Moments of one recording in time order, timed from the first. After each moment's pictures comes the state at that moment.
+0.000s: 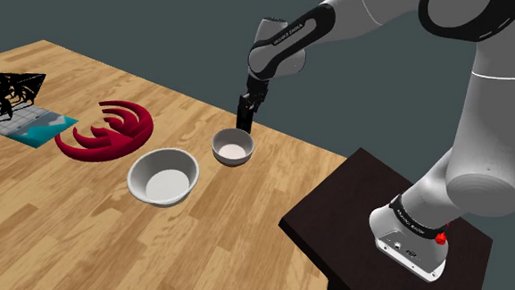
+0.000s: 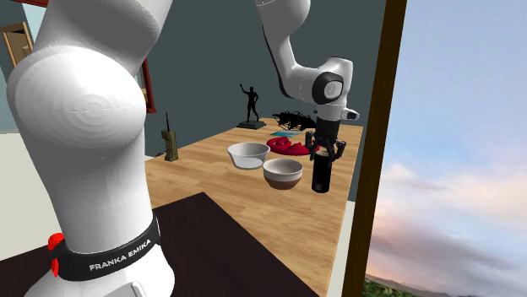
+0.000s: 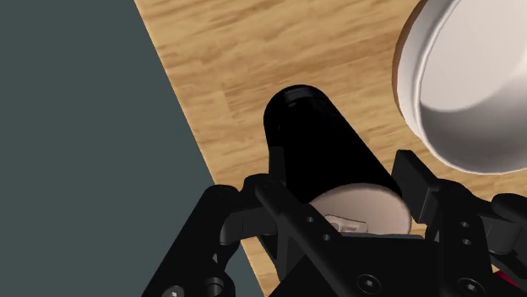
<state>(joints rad) 0.06 0.49 0.02 -1.96 0.18 2.47 -0.21</state>
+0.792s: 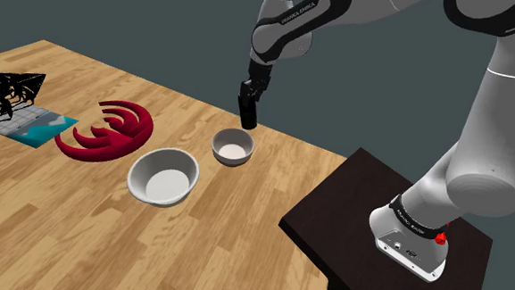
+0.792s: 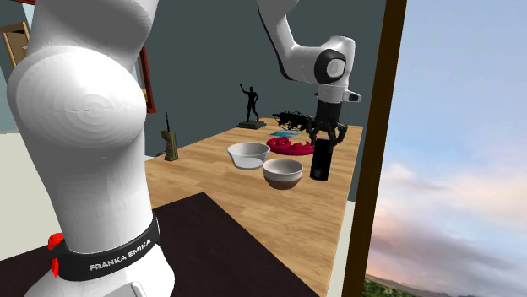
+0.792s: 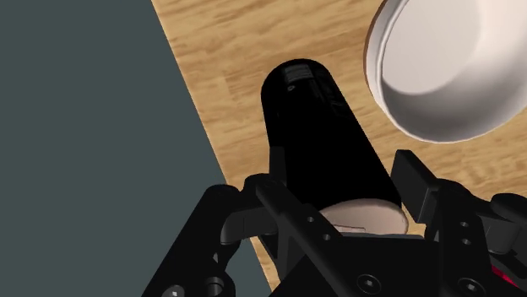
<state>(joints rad) 0.06 0.39 0.01 -1.95 0.17 2.36 -0.19</state>
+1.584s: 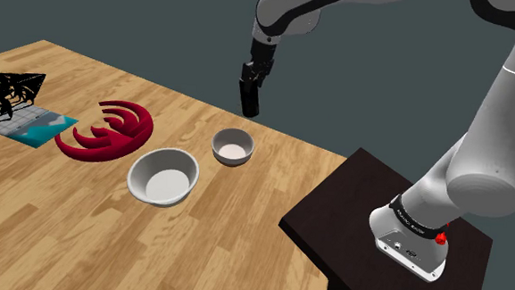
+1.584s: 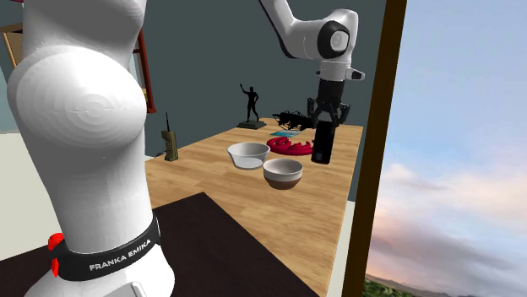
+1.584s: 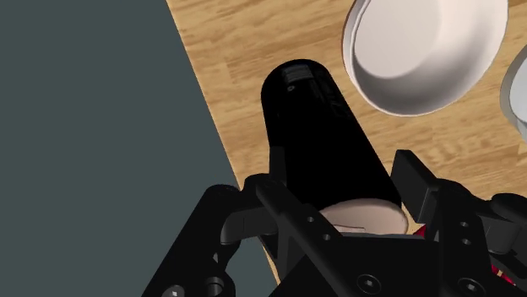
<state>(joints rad) 0.07 0.30 0.01 -1.90 0.15 2.22 -0.16</state>
